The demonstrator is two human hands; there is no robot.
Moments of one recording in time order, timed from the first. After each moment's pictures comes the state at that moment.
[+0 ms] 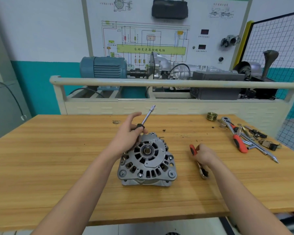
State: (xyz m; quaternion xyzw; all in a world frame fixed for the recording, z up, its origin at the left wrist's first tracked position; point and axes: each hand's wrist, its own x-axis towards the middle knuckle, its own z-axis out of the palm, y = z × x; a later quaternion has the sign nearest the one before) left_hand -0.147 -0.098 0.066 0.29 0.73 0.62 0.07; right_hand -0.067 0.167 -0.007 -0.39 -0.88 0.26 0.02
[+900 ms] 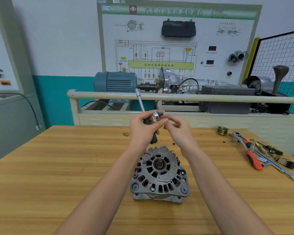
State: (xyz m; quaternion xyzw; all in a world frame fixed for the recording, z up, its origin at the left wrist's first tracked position) left_hand -0.132 -0.084 0.116 0.30 0.60 0.74 -0.06; right_hand -0.097 0.032 0.109 -0.09 -0.76 0.58 0.27
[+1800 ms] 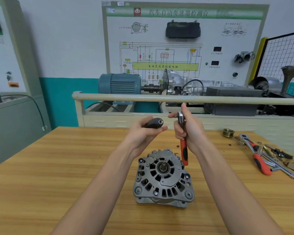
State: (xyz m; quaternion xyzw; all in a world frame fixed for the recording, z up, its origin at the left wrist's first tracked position) left_hand -0.157 -0.097 0.113 0.22 0.48 0.82 0.21; right_hand -0.100 0.050 0.124 0.02 -0.65 0.73 0.21
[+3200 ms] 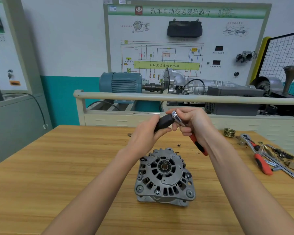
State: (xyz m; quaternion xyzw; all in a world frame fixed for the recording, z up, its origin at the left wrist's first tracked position) left_hand -0.161 -0.096 0.102 0.44 0.78 0.38 -0.24; right_hand -0.083 0.051 0.151 0.02 -0.71 0.69 0.15
